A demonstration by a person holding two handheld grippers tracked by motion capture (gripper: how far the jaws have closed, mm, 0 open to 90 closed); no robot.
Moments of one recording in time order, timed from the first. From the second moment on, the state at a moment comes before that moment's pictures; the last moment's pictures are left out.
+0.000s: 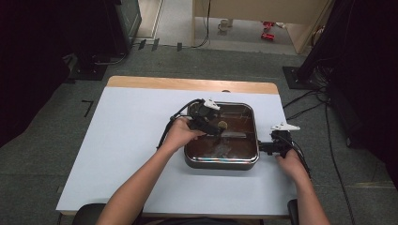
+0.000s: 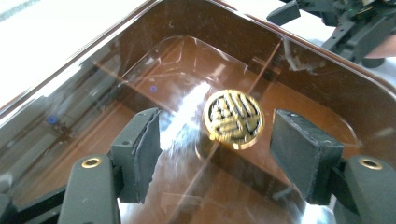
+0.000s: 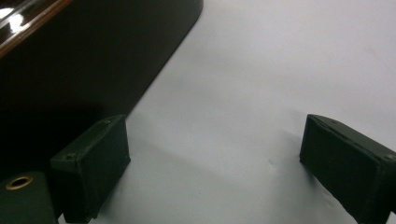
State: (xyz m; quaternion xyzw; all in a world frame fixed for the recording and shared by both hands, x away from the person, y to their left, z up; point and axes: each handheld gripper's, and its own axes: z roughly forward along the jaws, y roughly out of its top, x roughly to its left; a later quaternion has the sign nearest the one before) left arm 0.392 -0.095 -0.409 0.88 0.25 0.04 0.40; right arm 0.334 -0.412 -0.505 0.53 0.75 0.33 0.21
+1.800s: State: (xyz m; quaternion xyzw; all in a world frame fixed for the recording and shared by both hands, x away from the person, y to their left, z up) left arm 0.329 0.052 -0.423 0.84 0.33 0.11 0.42; right arm 0.334 -0.412 -0.504 0.54 0.75 0.33 0.21
